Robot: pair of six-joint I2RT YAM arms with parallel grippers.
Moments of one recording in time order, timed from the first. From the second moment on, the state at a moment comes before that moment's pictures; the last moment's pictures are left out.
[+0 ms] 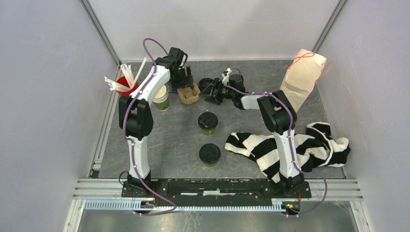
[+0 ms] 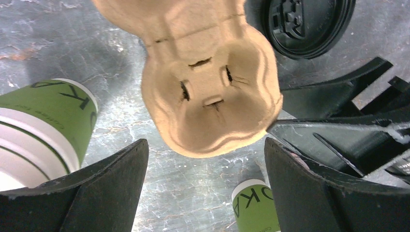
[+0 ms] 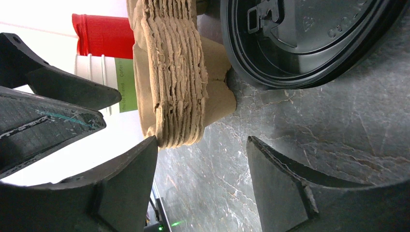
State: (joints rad) left arm -0.31 2.09 1.92 -0.94 0.00 -0.47; right arm 0.44 2.30 1.41 0.49 -0.62 1.01
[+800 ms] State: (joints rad) left arm -0.41 2.14 1.86 -0.87 0.10 -0.26; right arm 0.43 2.29 1.41 0.54 -0.63 1.17
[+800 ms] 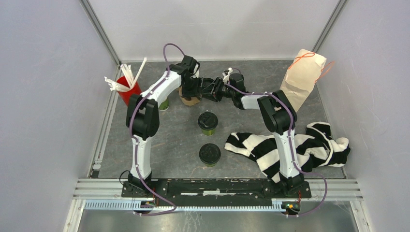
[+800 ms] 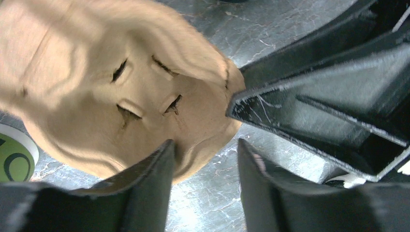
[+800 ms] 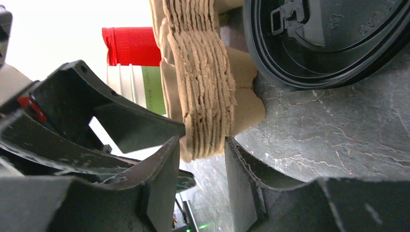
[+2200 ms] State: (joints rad) left arm -0.38 2.18 1.90 -0.84 0.32 -0.28; right arm 0.39 2.23 1.20 0.69 -0.72 1.19
